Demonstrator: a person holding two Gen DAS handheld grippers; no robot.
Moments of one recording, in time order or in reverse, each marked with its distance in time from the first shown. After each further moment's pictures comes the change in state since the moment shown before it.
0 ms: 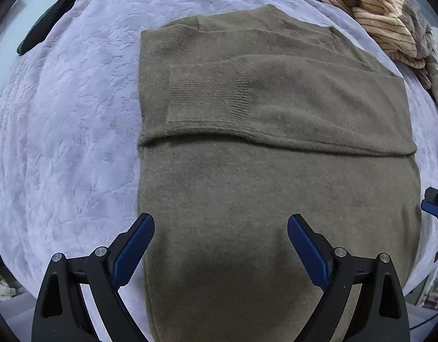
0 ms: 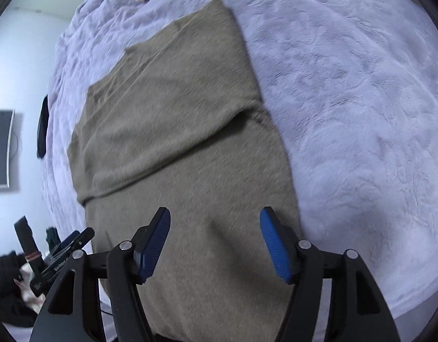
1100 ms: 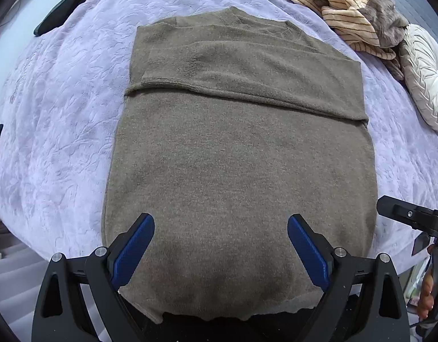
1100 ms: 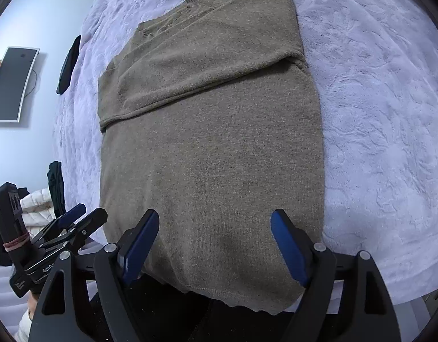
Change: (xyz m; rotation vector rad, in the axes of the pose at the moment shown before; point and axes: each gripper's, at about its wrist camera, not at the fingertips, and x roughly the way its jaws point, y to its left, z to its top) left arm -0.069 -0.069 -0.078 -0.082 -0.006 -0.026; right arm -0.026 0.021 -0.060 -0.210 0.123 0.035
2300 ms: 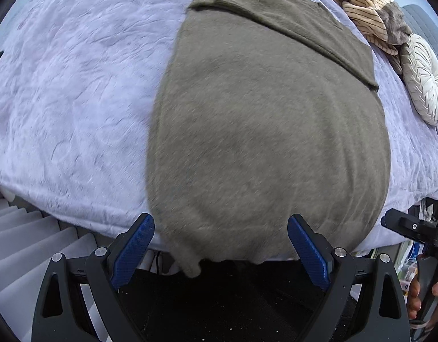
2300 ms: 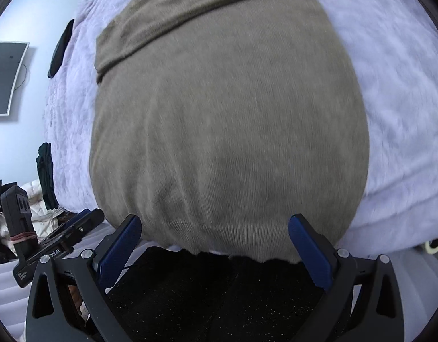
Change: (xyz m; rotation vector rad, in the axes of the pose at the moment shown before) left arm 0.023 0.106 -0.107 -0.092 0.078 -0.144; right arm 0.046 0.033 -0.115 0.069 0.029 -0.051
